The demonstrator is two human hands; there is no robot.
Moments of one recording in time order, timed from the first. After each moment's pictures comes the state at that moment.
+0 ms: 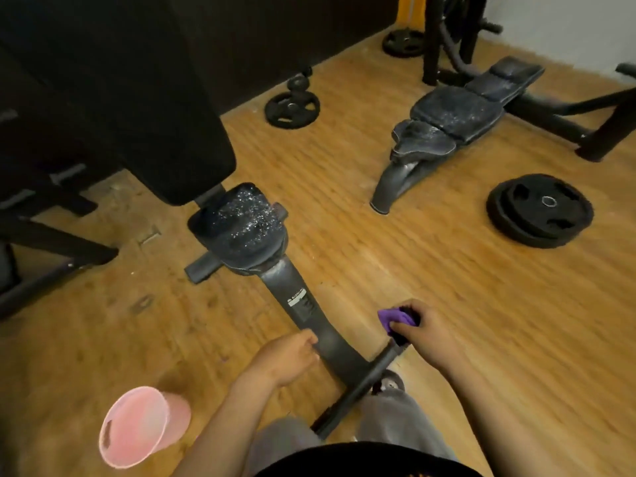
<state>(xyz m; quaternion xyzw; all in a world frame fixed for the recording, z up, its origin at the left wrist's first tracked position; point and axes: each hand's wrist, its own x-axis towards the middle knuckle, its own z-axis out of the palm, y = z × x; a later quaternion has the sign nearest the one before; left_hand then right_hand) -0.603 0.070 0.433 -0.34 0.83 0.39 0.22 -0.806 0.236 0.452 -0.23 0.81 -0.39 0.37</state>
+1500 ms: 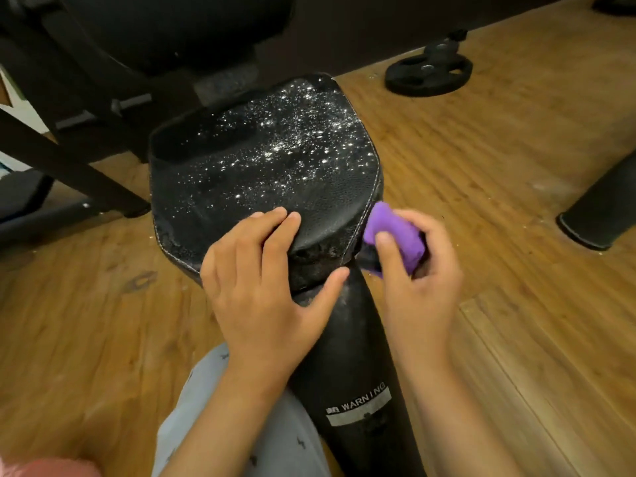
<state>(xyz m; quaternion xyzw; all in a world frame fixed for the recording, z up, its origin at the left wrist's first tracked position) -0.695 -0.207 0.053 -0.43 0.78 -0.21 -0.41 -0.829 -0.173 0.034 -0.37 0.54 -0.74 0.14</state>
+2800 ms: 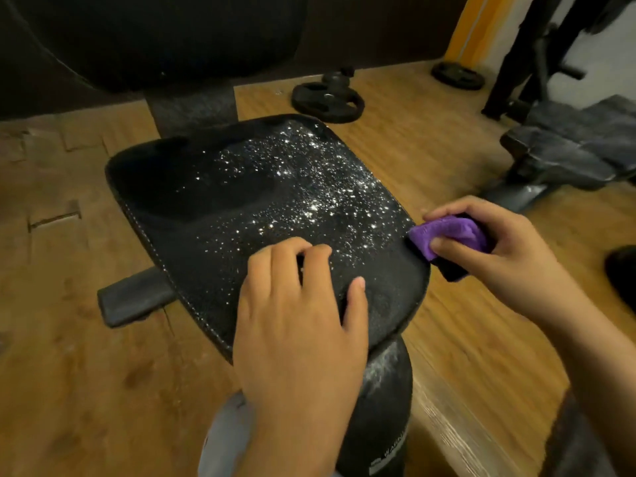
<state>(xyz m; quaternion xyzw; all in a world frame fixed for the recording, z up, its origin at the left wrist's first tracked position) -0.663 -0.254 0.117 -0.45 0.82 0.07 -0.34 -0.863 -0.192 0.153 -0.51 0.73 -0.42 0.15</state>
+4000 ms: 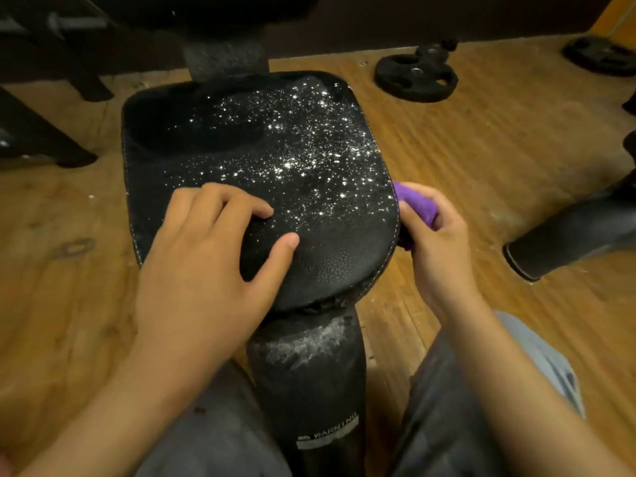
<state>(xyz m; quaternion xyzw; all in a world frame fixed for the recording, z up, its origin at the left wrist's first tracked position) -0.673 -0.248 0.125 -0.51 0.81 0.03 -0.29 -0.901 -0.247 0.061 -0.36 0.55 -0.67 0.34</state>
